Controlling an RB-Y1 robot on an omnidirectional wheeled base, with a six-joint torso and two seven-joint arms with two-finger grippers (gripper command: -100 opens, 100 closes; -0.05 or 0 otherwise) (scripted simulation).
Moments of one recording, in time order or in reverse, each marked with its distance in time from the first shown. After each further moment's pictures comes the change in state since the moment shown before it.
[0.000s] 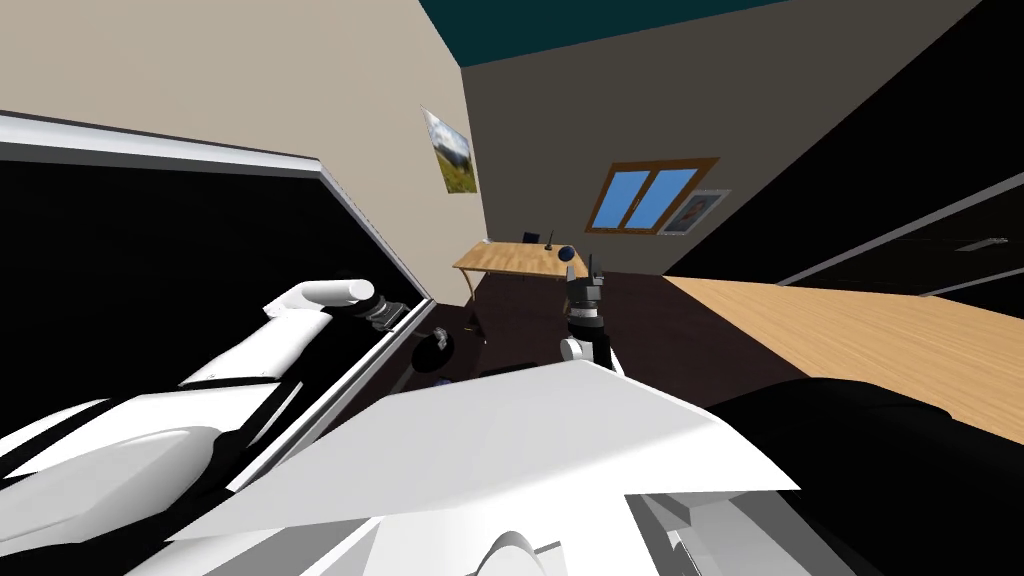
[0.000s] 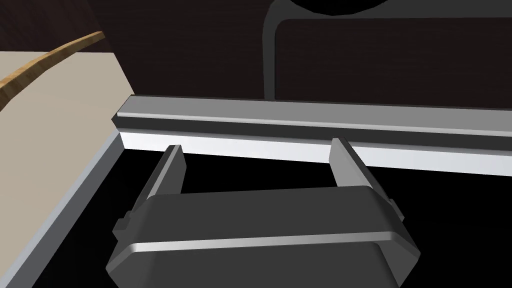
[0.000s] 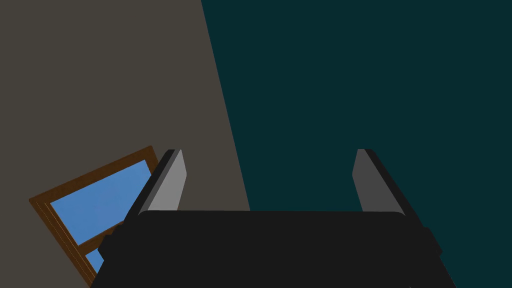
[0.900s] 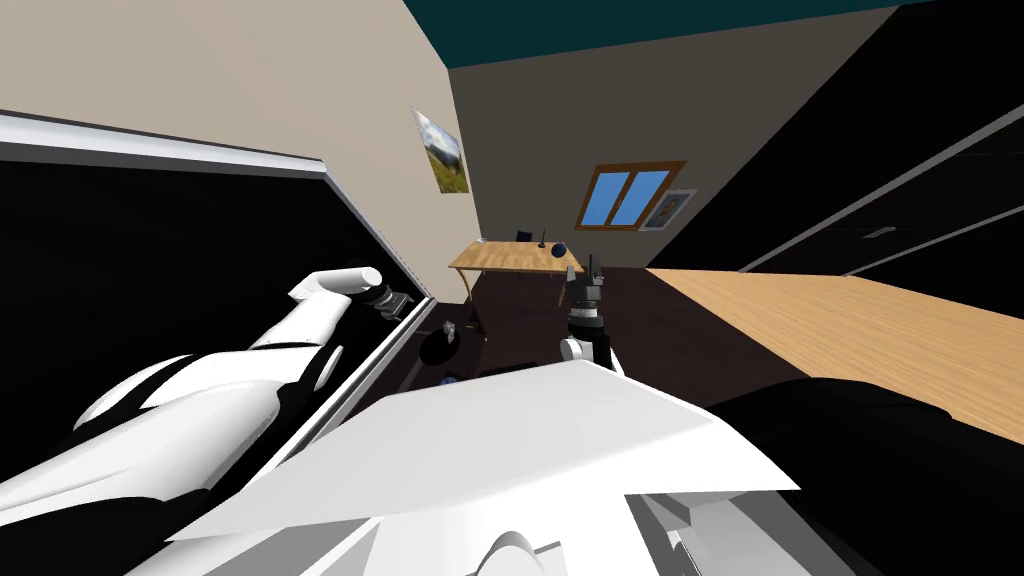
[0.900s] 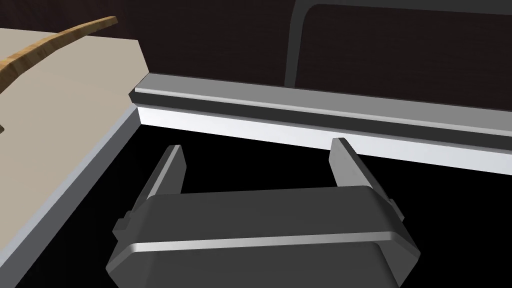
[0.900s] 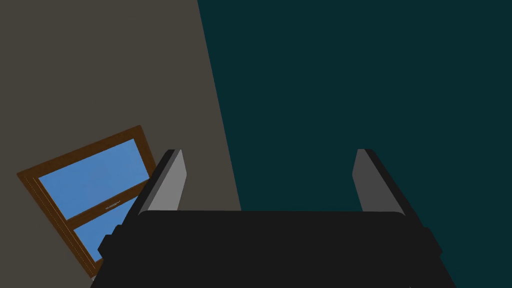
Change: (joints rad) left arm -0.216 -0.136 0.072 0.286 -0.166 -0.010 -0.009; right arm 0.000 0.000 0.000 0.000 0.000 0.000 0.000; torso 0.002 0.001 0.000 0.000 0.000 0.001
